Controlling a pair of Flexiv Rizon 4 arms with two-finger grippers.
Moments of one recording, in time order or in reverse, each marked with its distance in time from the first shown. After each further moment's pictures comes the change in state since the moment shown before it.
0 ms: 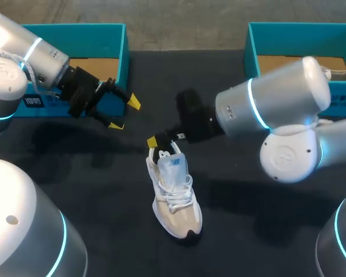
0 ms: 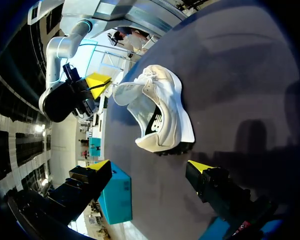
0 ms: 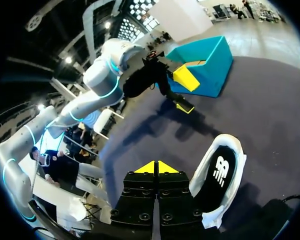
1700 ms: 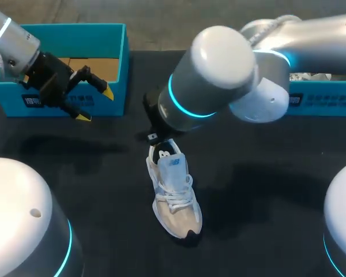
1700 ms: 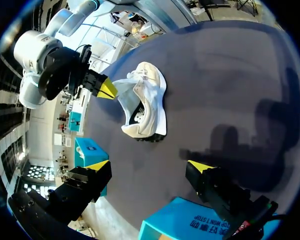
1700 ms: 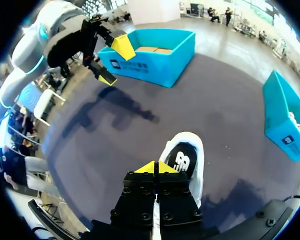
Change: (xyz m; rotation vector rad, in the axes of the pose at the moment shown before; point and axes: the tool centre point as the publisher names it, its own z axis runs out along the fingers) left arm 0.015 -0.014 -0.078 -0.174 0.203 -0.180; right arm -0.028 0.002 0.010 0.163 -0.606 -0.041
